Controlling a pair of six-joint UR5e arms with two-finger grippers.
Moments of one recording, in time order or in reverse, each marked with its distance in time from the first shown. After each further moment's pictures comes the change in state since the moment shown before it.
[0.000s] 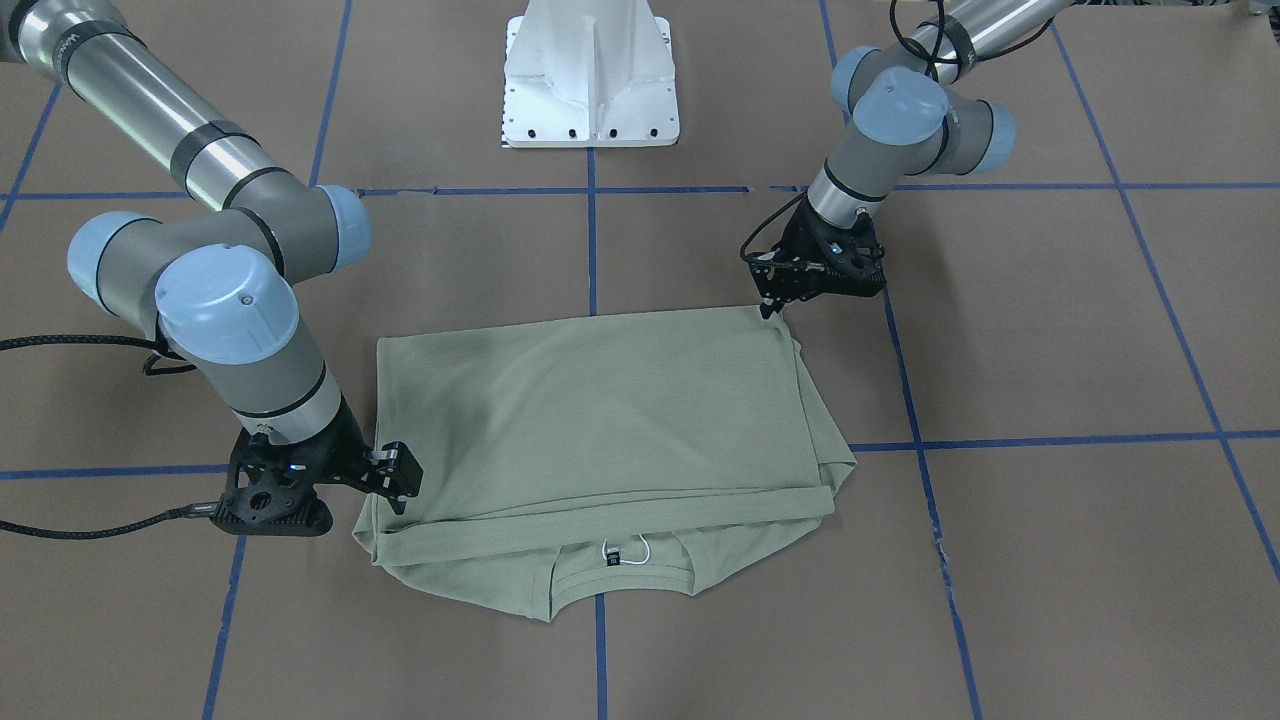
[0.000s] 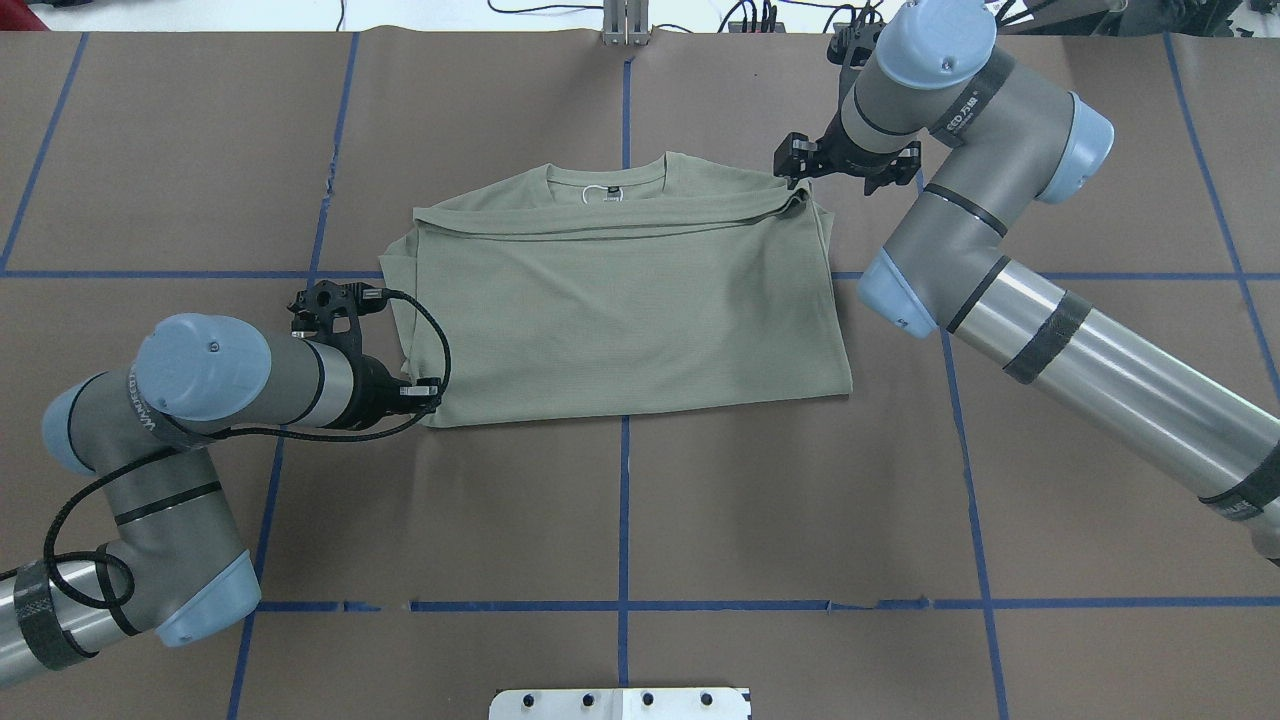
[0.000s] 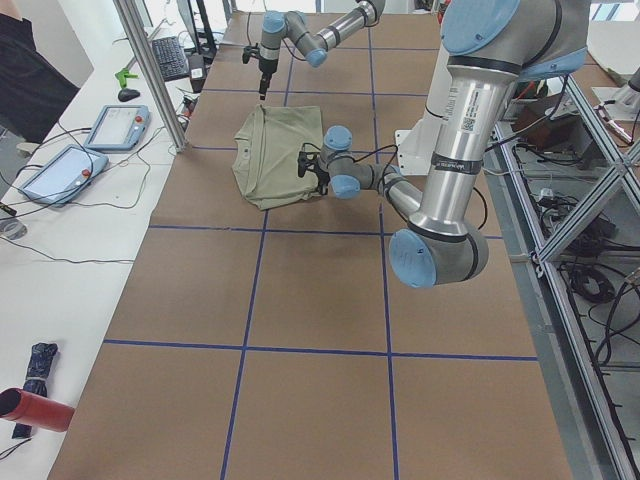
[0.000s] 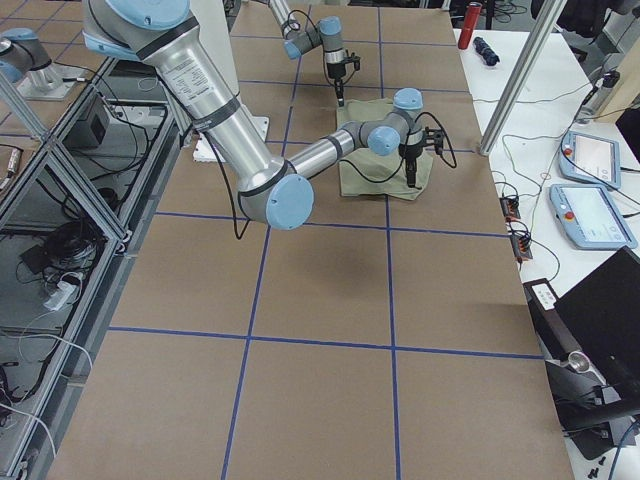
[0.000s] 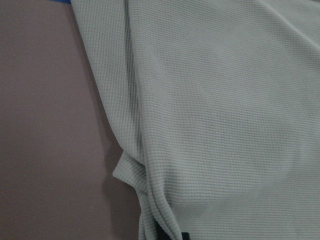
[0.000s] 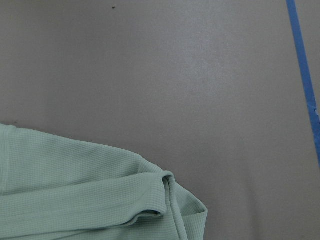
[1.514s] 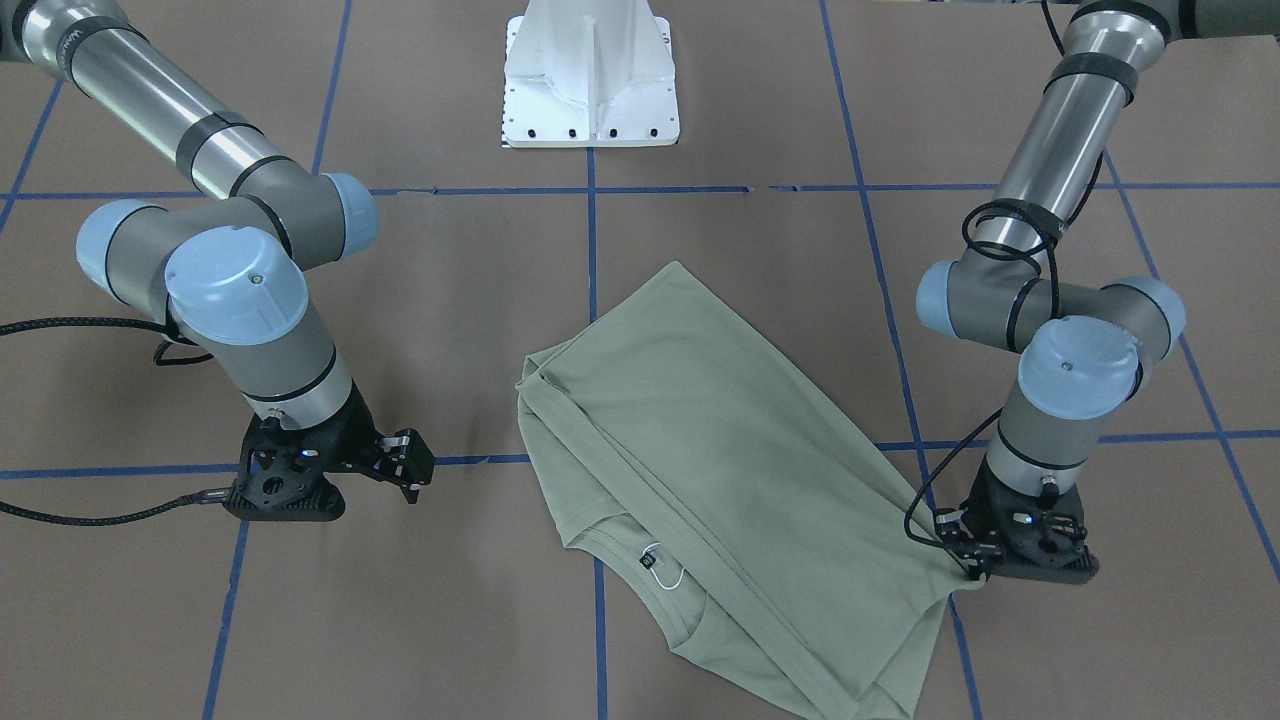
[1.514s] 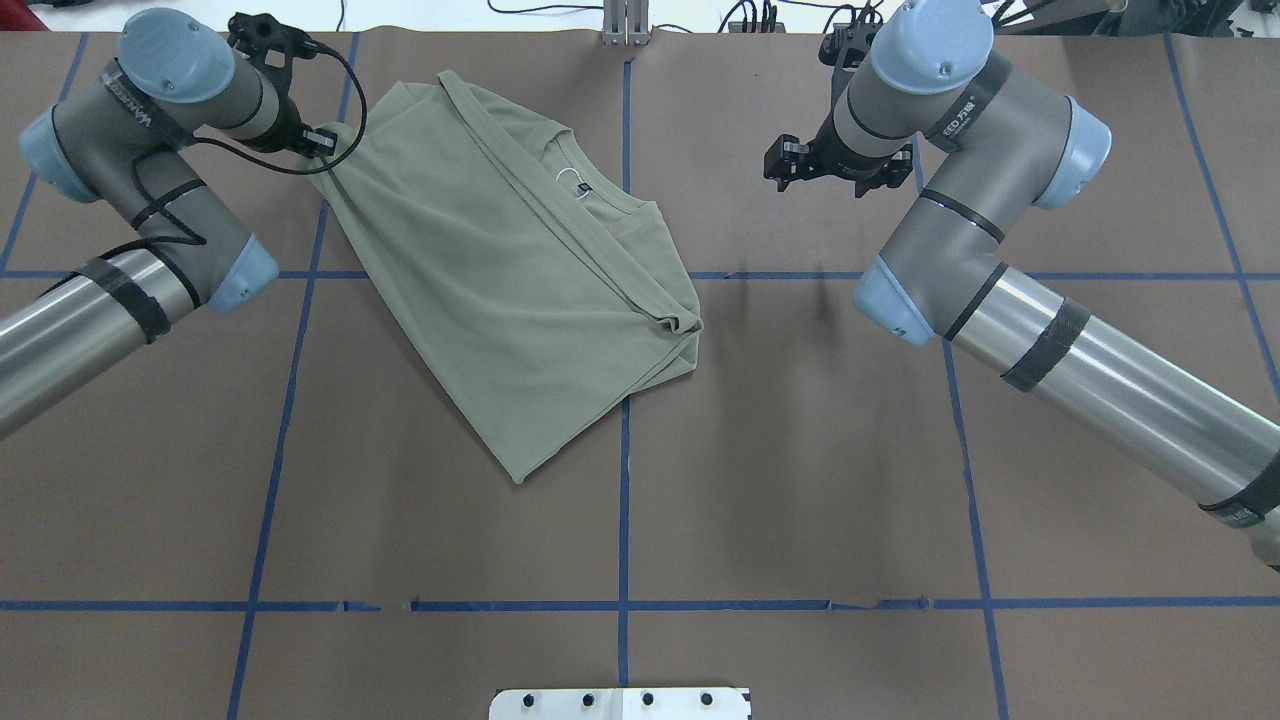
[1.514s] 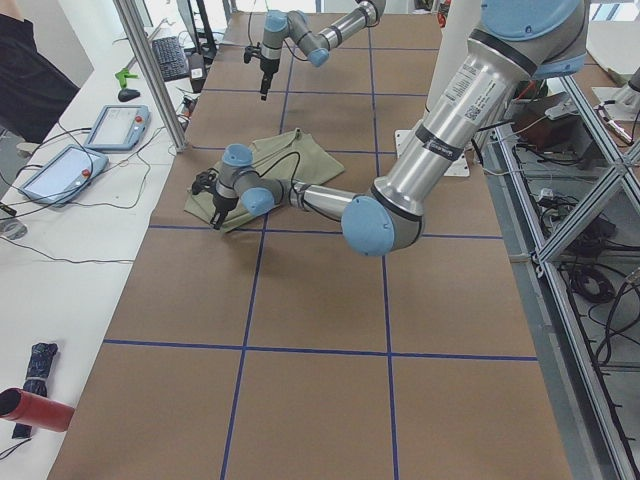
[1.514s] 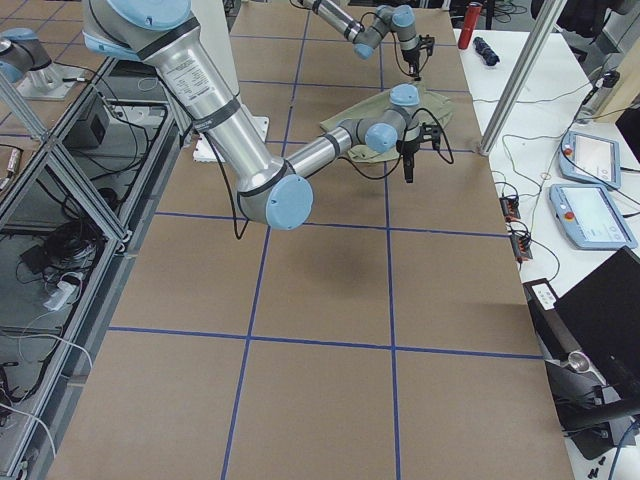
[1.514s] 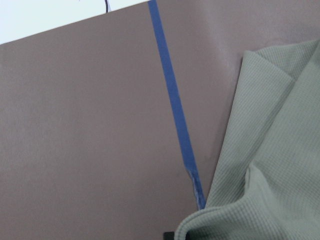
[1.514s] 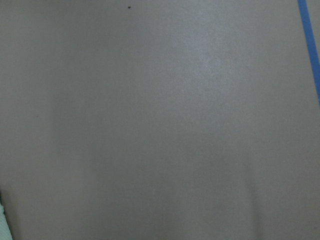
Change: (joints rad) left arm -0.426 -0.404 0.712 -0.008 0.003 0.673; right arm -0.012 -0.004 0.032 0.000 -0.002 0.013
